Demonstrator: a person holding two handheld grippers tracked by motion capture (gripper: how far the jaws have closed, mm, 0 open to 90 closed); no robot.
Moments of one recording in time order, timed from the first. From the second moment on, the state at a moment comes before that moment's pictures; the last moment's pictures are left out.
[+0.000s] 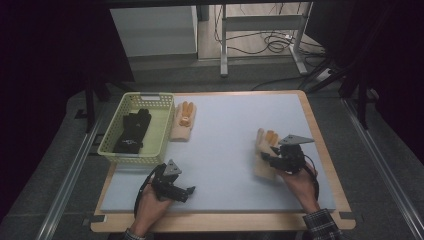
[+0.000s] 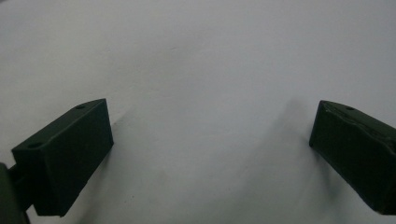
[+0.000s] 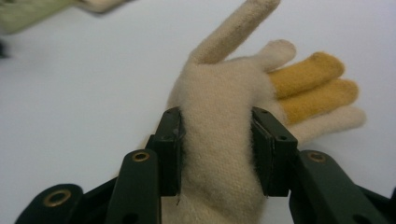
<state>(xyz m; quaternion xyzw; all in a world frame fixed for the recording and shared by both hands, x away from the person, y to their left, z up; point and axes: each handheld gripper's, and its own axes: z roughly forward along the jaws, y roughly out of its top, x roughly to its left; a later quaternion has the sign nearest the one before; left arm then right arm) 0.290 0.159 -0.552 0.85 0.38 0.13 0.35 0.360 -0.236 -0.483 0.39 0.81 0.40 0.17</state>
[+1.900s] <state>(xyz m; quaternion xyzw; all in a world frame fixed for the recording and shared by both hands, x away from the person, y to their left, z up) 0.403 0.112 -0.492 0.79 0.49 0.22 0.30 0.350 -0.254 -0.531 0.39 0.83 0.35 0.19</state>
